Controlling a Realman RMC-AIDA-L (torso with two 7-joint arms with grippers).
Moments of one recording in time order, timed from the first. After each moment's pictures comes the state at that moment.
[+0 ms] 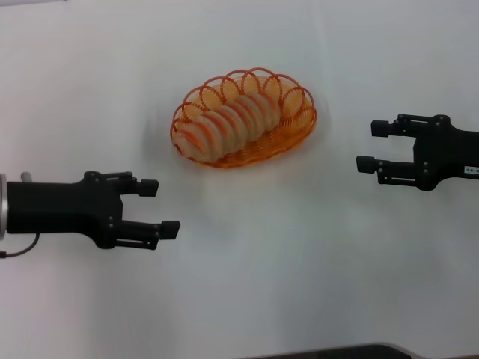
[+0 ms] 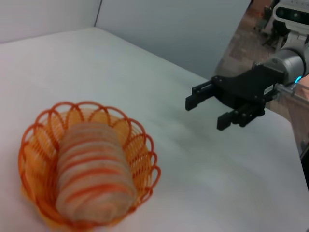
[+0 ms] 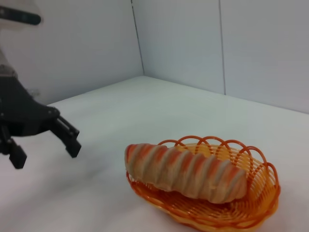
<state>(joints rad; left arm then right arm) -0.40 -2.15 0.84 0.93 2.16 1.71 -1.60 0.39 2.08 -0.44 -0.70 -2.19 -1.64 1.18</state>
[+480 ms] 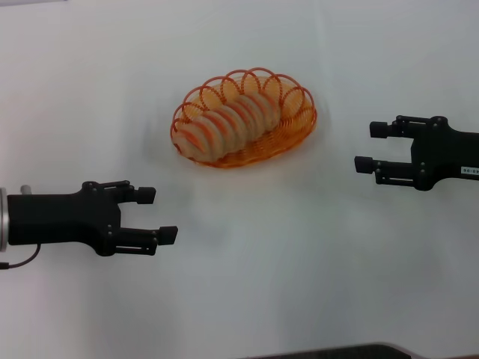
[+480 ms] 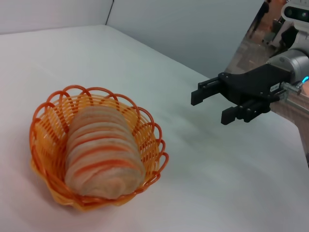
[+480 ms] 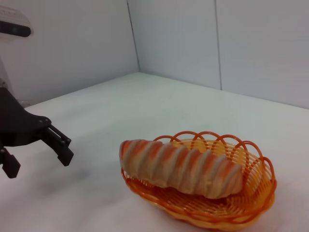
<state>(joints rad) -0.39 -2.14 0.82 0.84 2.15 1.67 -1.54 0.39 2.08 -0.45 -0.69 -2.19 -1.62 1.19</state>
